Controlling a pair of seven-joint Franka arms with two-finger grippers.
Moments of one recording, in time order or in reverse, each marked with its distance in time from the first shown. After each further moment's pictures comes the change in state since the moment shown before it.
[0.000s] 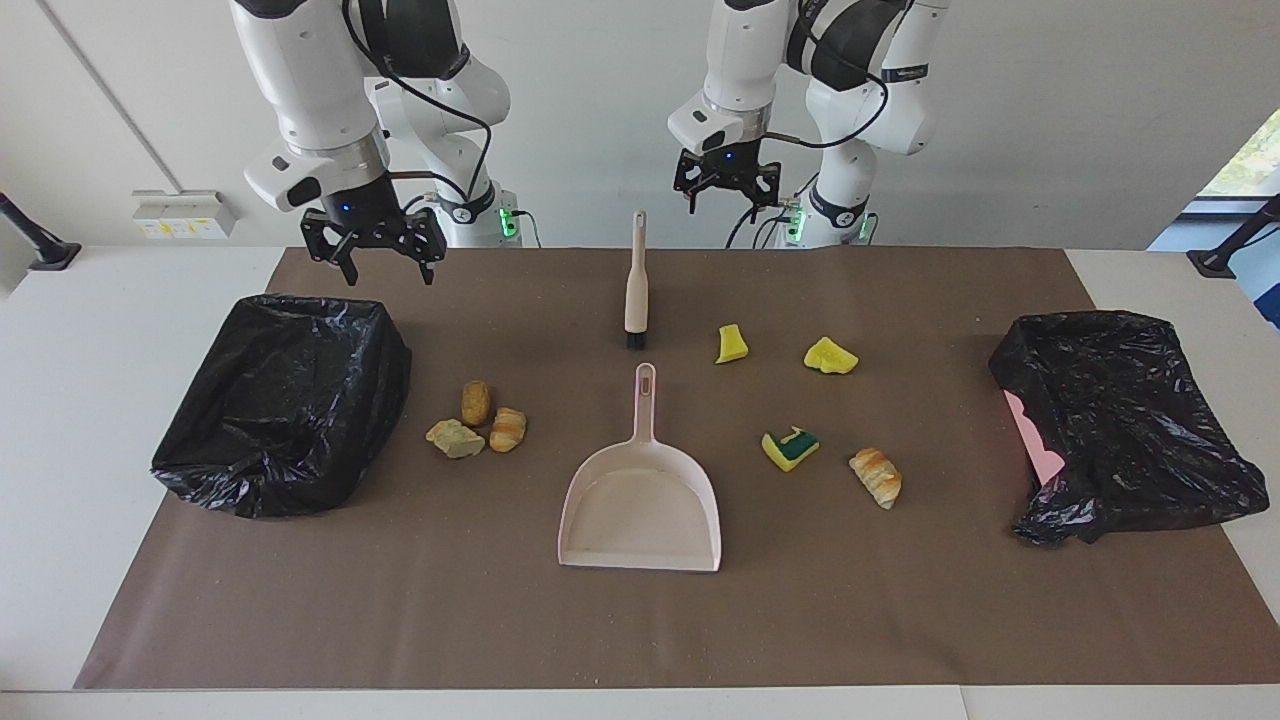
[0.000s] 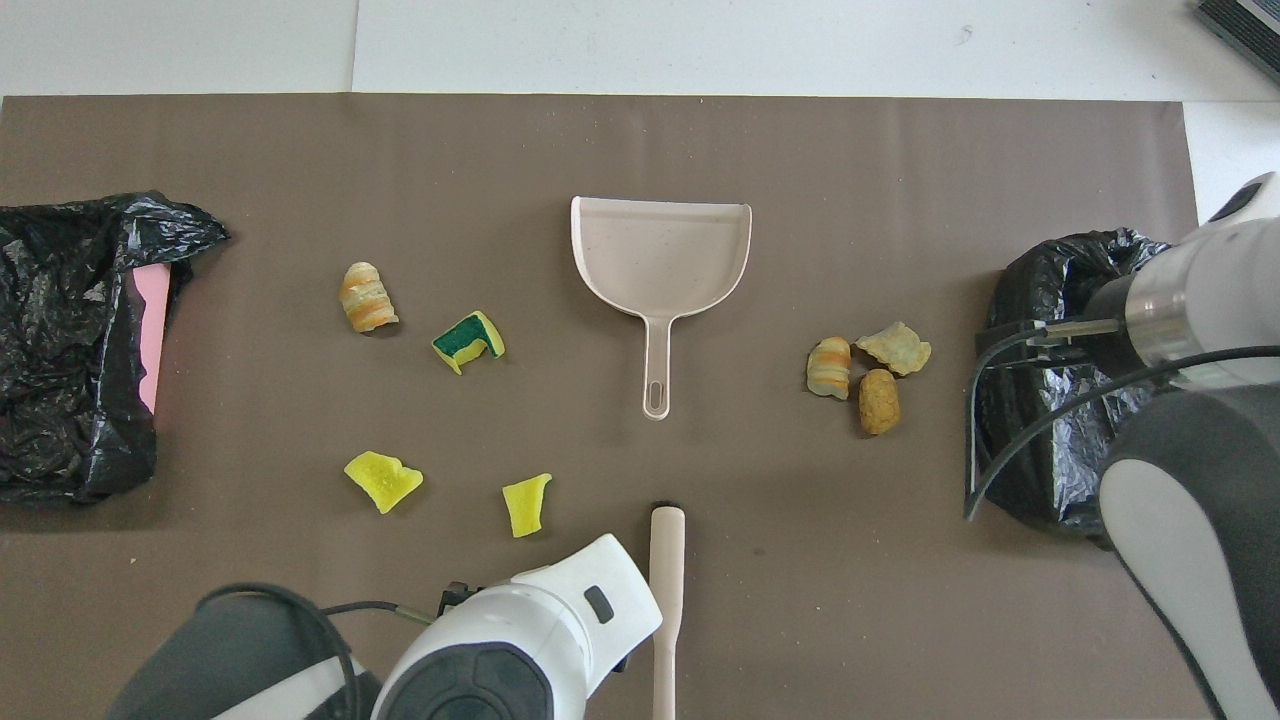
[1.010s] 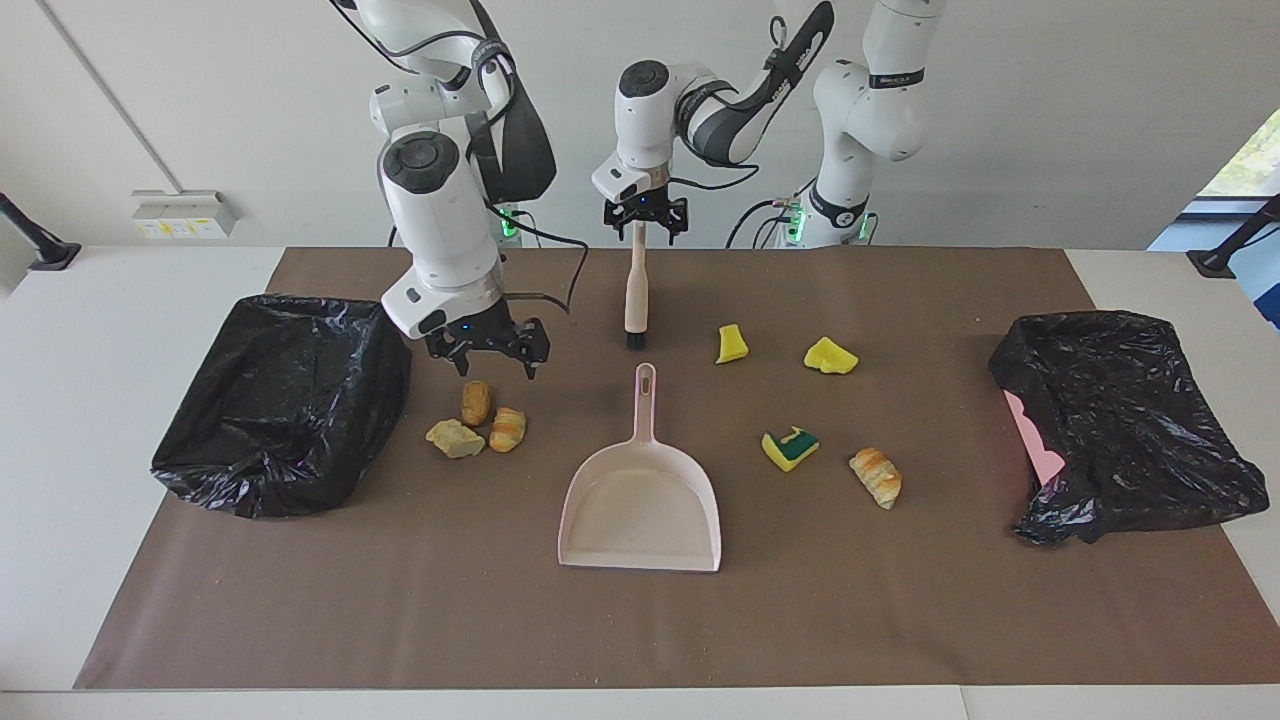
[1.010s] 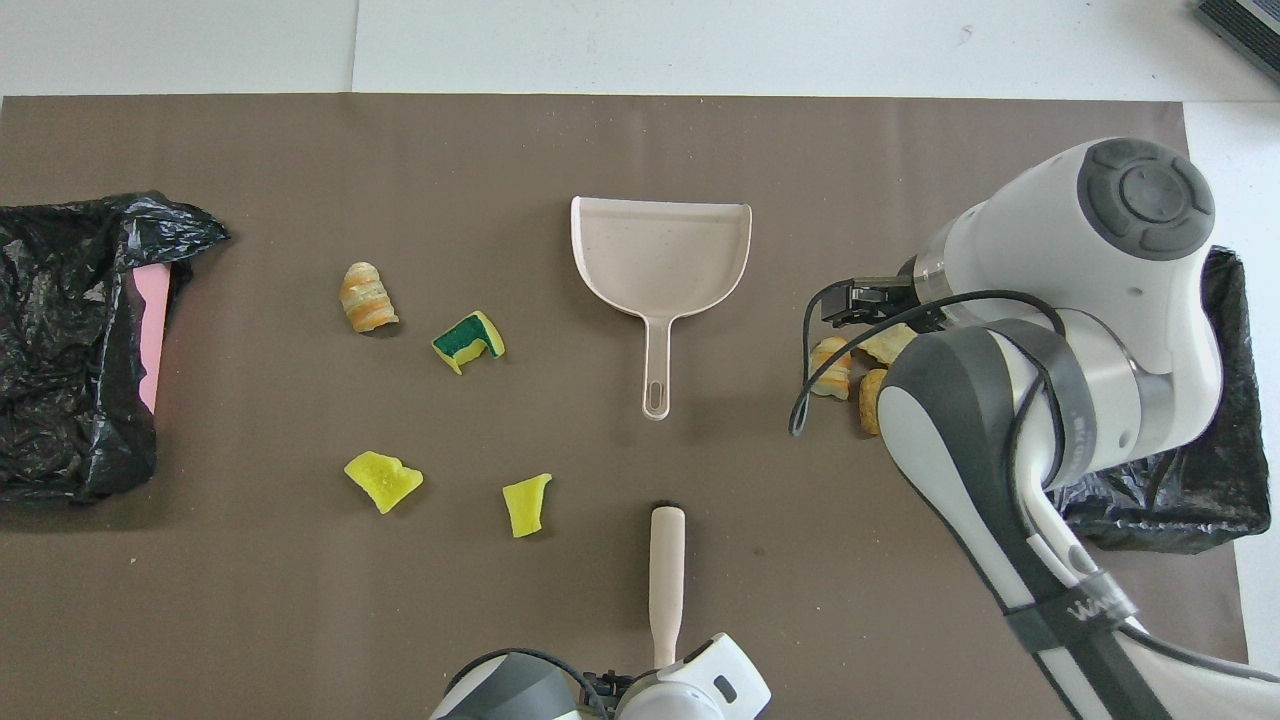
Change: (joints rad) left arm -0.157 0.174 0.000 -0.106 -0.053 0.248 -0.161; right arm 0.102 0.159 0.003 0.019 0.092 0.111 0.193
